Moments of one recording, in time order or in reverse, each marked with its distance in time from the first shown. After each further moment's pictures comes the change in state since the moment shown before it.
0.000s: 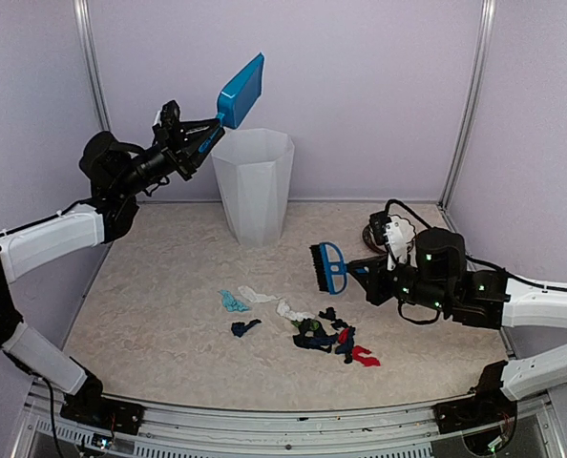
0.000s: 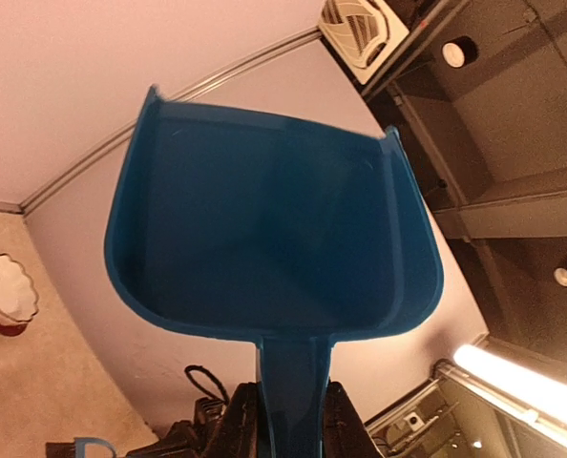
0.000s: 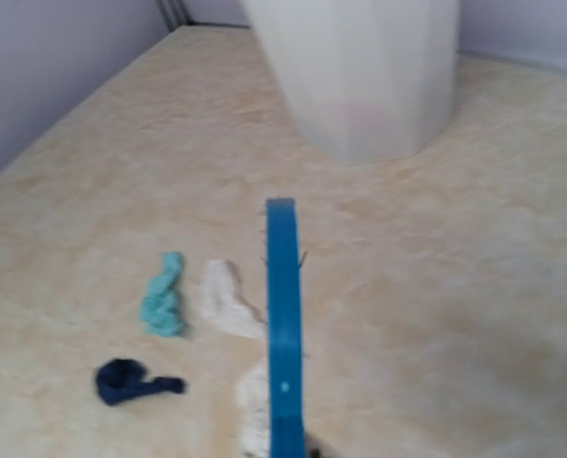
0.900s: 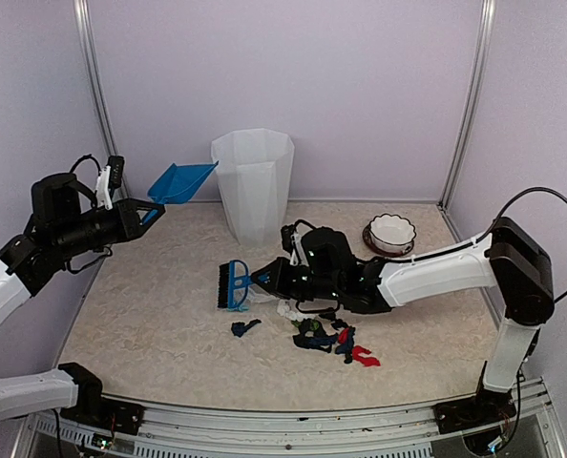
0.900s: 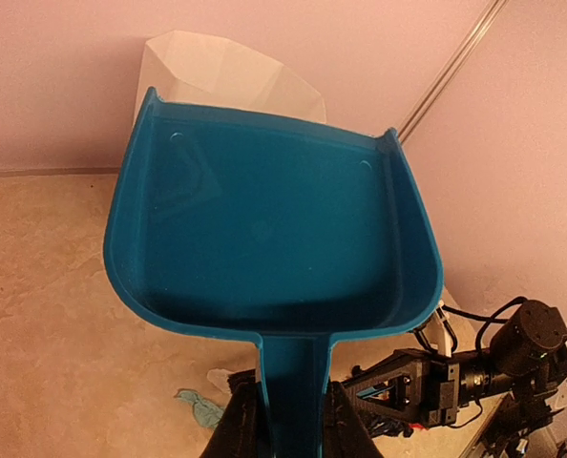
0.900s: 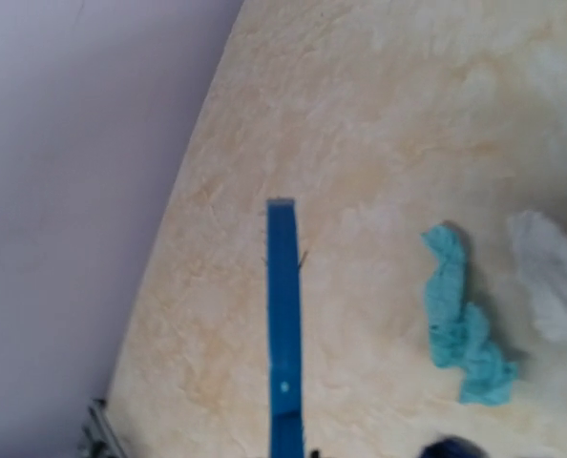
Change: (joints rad) left arm 0.054 -0.618 -0.236 -1.161 -0.421 1.043; right arm 0.088 0.767 0.427 0.326 -0.246 0.625
